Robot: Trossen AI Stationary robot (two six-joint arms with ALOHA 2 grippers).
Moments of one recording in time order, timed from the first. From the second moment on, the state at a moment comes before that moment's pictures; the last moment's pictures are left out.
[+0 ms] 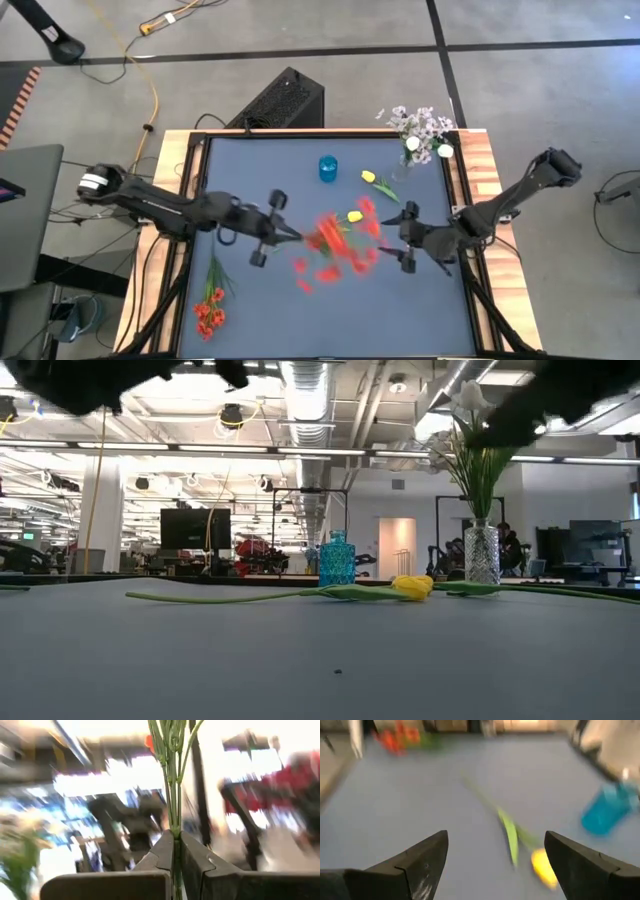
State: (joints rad) left arm -0.13 1.28 0.47 1.14 0.14 0.09; right arm 0.50 1.01 0.58 -0.11 0.60 0.29
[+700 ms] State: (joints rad) left arm -0.09 1.84 0.80 1.49 0.14 -0.09; right arm 0.37 1.60 0.66 1.00 0.49 -0.11
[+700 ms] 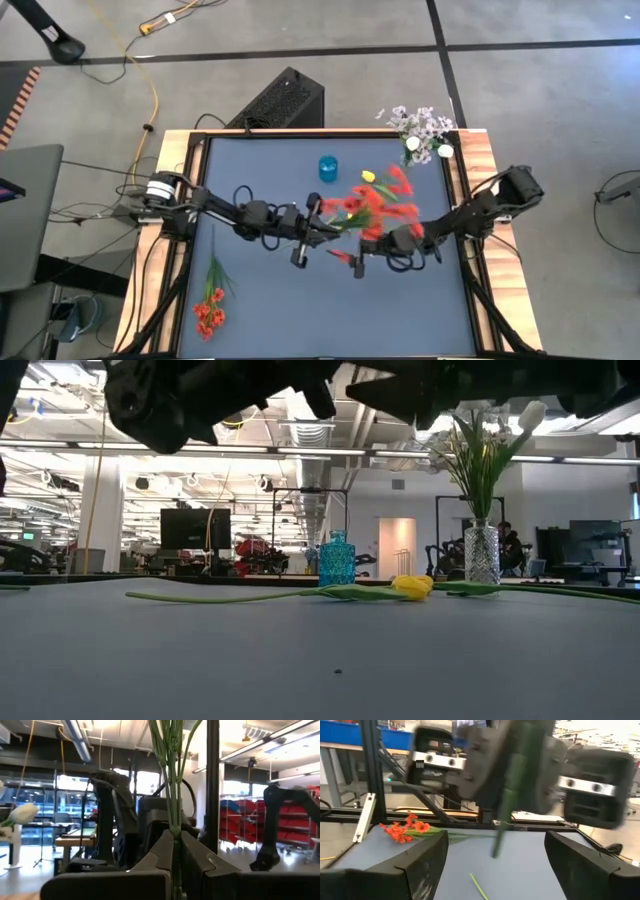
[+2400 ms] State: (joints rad) left arm 0.01 1.85 0.91 1.05 0.18 -0.26; right arm 0.28 1.39 0.66 0.35 0.45 0.29
